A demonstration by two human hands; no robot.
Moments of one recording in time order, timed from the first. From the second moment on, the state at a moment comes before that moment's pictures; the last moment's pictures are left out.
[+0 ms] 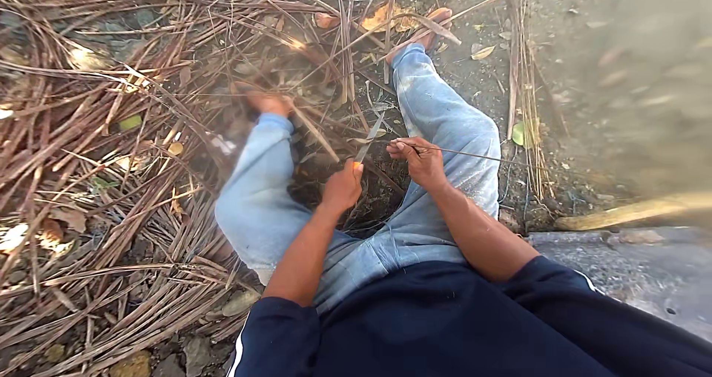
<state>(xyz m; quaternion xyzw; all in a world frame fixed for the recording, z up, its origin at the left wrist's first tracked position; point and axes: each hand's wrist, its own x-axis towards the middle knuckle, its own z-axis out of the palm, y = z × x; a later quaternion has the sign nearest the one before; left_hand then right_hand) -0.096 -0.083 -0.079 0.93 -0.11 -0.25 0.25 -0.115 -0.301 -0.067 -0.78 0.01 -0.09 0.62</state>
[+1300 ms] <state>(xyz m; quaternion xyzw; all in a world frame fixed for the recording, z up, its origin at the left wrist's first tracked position) -0.084 -0.083 -0.068 0.93 -0.02 -0.25 0.28 -0.111 -0.322 -0.049 -0.72 0.08 -0.10 0.68</state>
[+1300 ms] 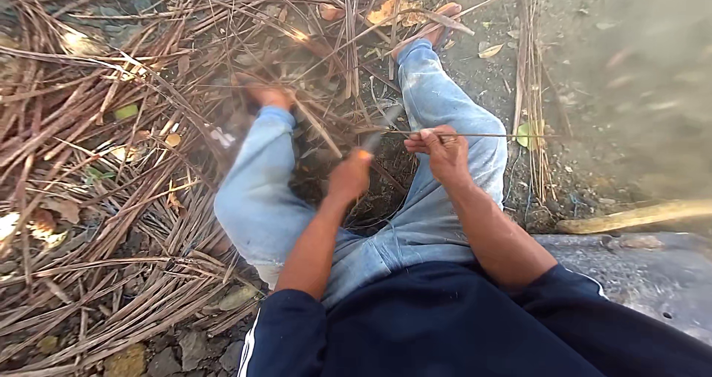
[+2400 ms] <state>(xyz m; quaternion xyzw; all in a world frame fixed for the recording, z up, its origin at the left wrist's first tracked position) -0.084 -0.069 -0.072 0.74 0.09 -0.24 0.62 -0.093 -0.308 -0.022 -0.75 -0.03 0.09 0.65</state>
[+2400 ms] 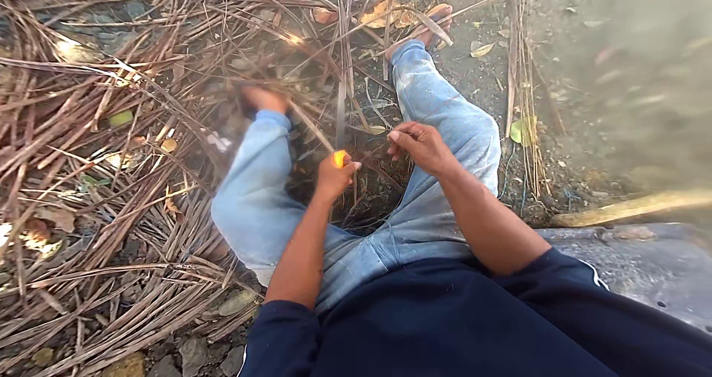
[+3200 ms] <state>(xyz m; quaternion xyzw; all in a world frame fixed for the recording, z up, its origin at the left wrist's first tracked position) -0.111 -0.091 -0.043 0.91 -0.17 -0.14 0.35 -0.112 -0.304 -0.033 -0.81 -0.13 -0.17 0.55</state>
